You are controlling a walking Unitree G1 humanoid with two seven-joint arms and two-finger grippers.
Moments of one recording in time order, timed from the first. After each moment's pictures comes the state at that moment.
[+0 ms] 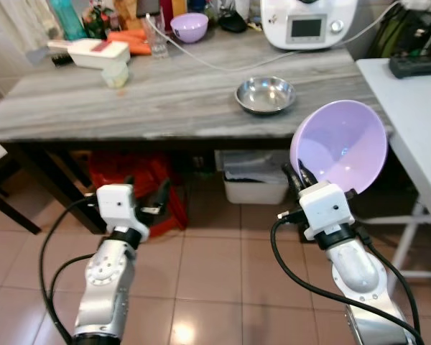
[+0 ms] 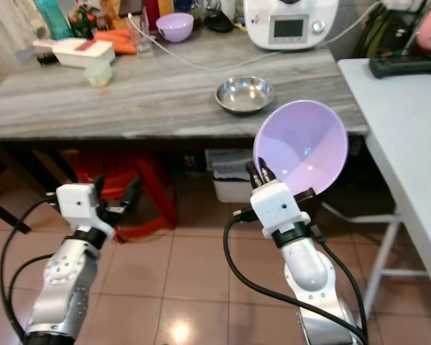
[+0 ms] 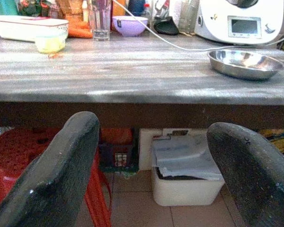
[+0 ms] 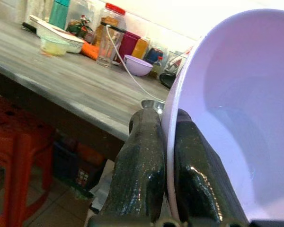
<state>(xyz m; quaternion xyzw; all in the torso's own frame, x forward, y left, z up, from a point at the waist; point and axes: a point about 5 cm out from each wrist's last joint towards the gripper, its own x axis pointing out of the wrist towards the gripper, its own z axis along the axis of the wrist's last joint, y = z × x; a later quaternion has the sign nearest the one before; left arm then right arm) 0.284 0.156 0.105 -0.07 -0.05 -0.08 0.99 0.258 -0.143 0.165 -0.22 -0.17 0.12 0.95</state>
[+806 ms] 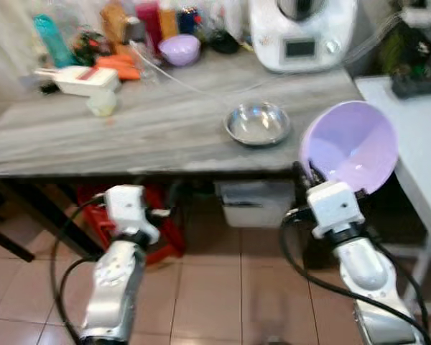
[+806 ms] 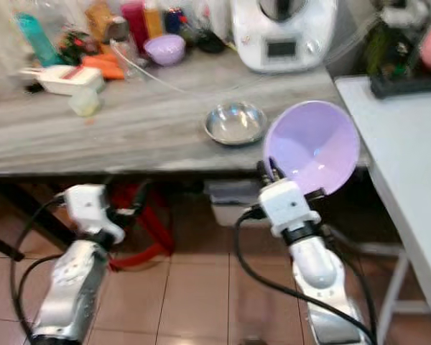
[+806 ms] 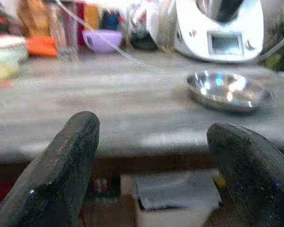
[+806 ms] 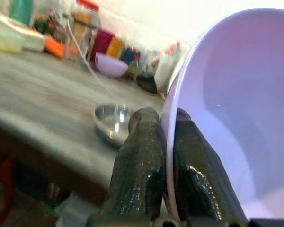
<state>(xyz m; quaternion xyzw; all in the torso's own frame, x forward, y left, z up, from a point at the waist) 0.282 0.141 0.110 -0.08 -0.06 -0.11 0.99 0.262 -0.152 0.165 -0.22 -0.16 0.11 0.95</state>
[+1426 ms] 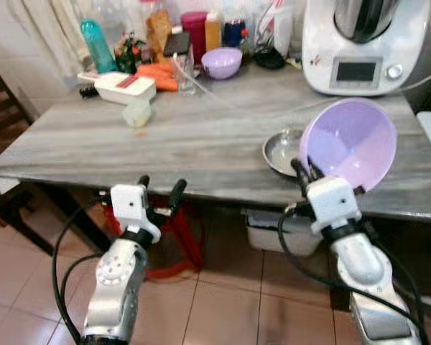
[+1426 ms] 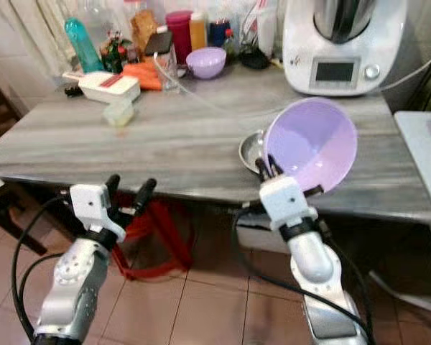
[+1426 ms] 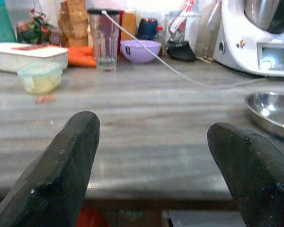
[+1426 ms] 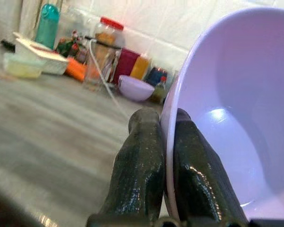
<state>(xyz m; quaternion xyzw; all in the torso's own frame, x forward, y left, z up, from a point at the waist) 0.282 0.141 0.109 -0.08 -0.06 -0.12 0.99 0.267 -0.148 0.166 -0.21 -0.16 0.11 0.96</state>
